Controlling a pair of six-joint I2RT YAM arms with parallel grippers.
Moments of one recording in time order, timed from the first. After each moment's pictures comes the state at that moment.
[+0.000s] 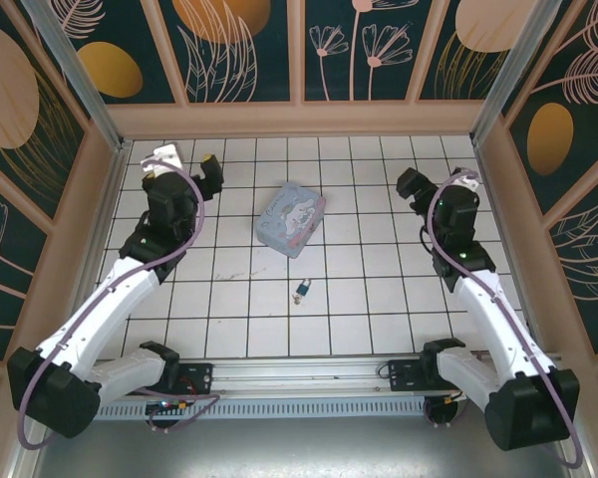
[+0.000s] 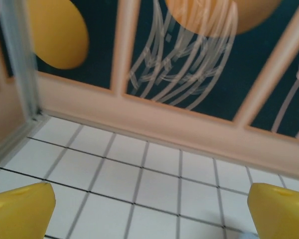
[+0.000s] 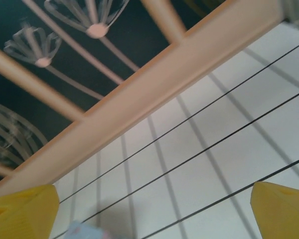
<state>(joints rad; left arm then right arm) -0.41 1.09 0.92 -0.03 -0.54 -0.35 0.17 0.98 0.74 -0.06 0.15 0.67</state>
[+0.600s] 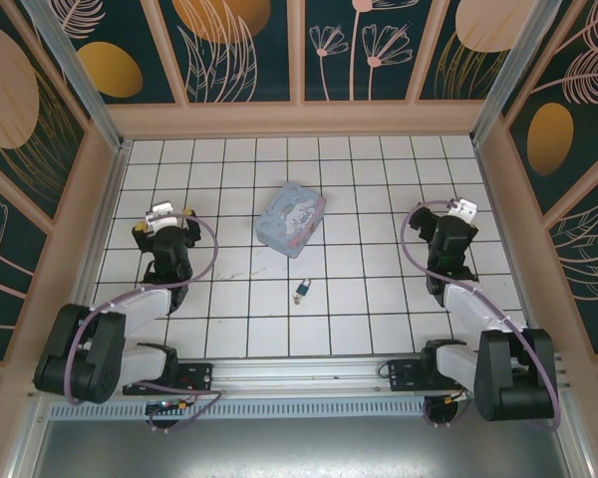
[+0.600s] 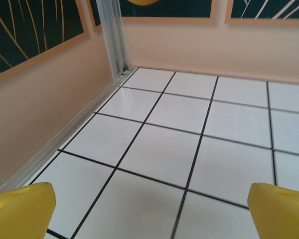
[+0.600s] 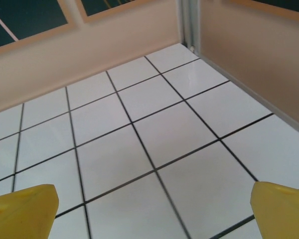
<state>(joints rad) -0.21 1.29 0.32 0.70 -0.59 -0.10 0.04 1.11 0.38 0.41 0.31 0.29</state>
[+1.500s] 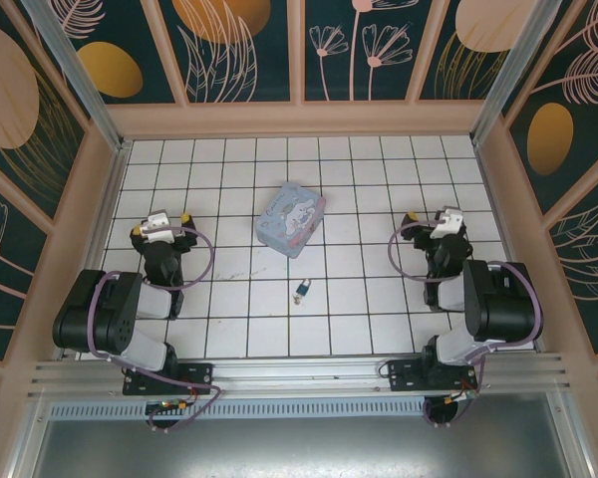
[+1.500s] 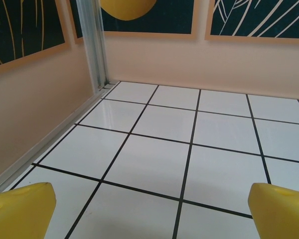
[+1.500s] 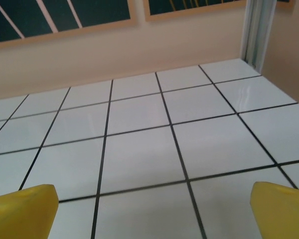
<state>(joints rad) -0.08 1.52 0.20 1.20 -0.35 -0.06 -0.07 1.54 0.23 1.16 -0.04 0.12</state>
